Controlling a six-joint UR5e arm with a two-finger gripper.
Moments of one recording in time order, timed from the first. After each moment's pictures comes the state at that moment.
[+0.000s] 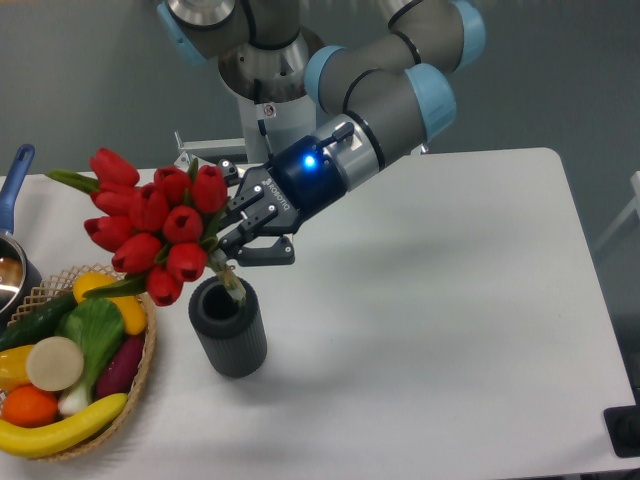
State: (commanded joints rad) arm 2.54 -1.82 -1.78 -0.74 0.12 1.04
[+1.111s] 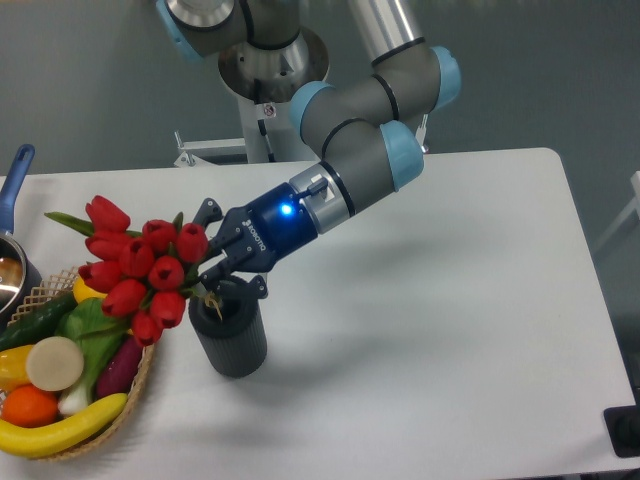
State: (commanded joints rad) arm 2.51 -1.91 -1.85 -0.74 0.13 1.11
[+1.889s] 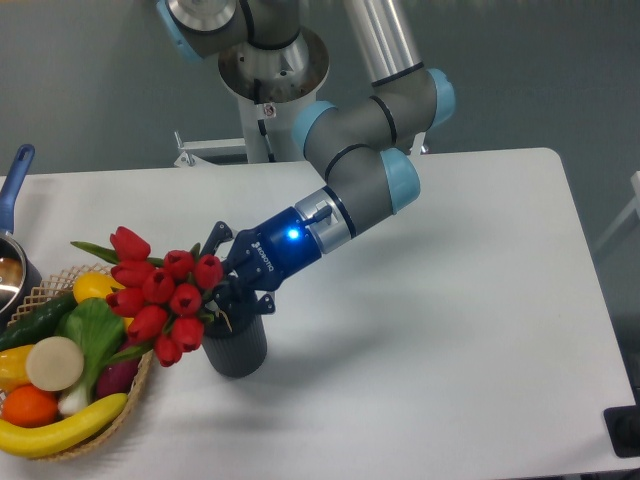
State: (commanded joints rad) arm 2.53 -1.94 -1.92 -0.74 0.13 1.20
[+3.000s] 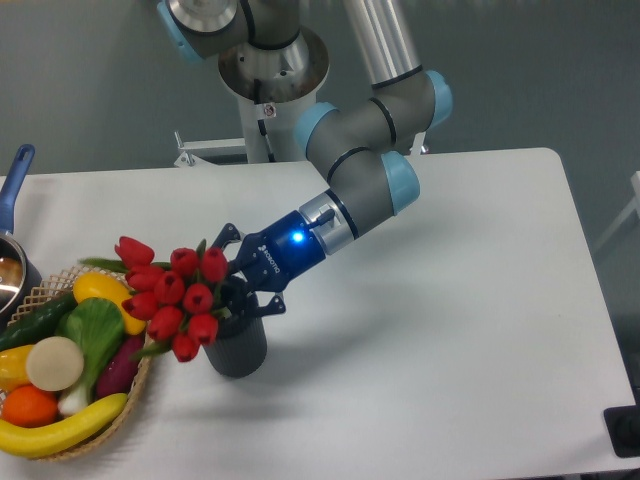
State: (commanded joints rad) arm 2.54 -1.94 -1.95 -0.74 0.16 1.23
